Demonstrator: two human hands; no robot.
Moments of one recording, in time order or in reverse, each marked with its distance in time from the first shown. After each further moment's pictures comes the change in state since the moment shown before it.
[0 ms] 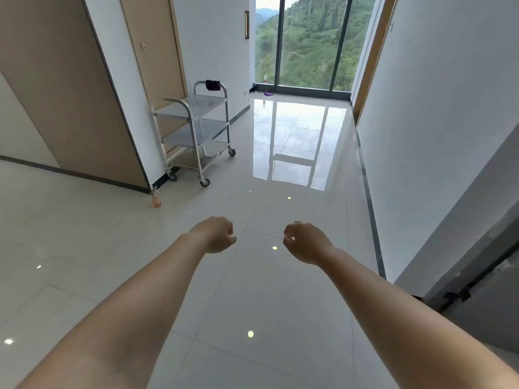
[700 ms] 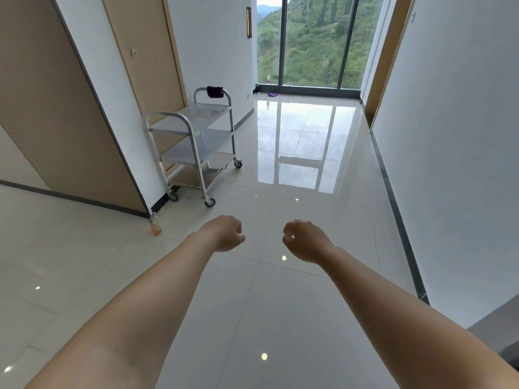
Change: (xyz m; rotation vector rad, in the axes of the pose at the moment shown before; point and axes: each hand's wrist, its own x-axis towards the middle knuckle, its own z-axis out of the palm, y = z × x) left_hand 0.289 -0.092 -0.089 0.050 0.000 0.013; right_hand 0.311 -0.016 -0.006 0.040 0.019 0.000
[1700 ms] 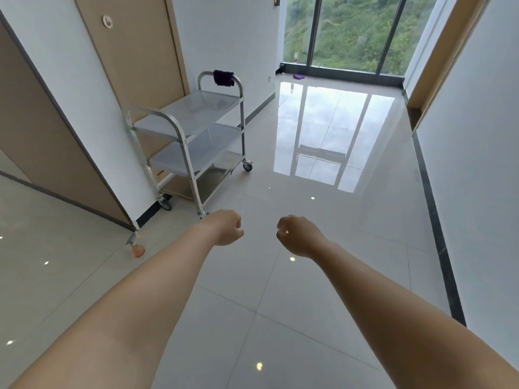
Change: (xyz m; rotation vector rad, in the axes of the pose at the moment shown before) left_hand 0.432 -0.044 -0.080 -0.016 -0.045 -0.061; right_hand 0.456 0.103 -0.022 0.004 -0.151 -0.063
